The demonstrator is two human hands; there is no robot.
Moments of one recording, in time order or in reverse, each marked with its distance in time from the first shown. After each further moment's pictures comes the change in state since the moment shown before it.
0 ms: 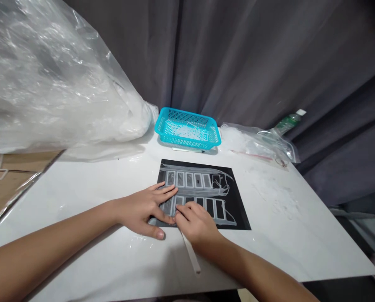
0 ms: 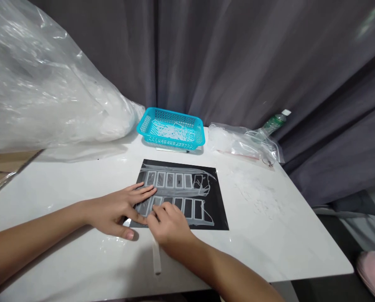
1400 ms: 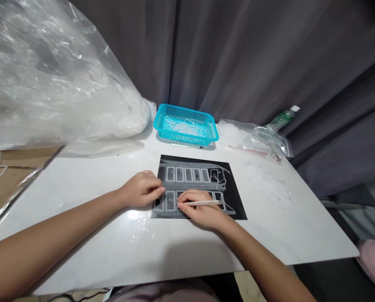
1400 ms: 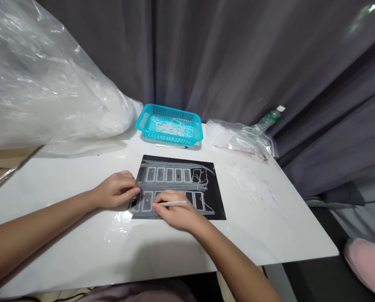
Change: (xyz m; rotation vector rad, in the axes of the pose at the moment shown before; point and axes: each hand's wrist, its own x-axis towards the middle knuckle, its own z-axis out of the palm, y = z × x) left_hand 0.001 -0.013 0.002 0.039 0.449 -0.161; right_hand 0.014 0.023 -0.020 0.777 -0.285 0.480
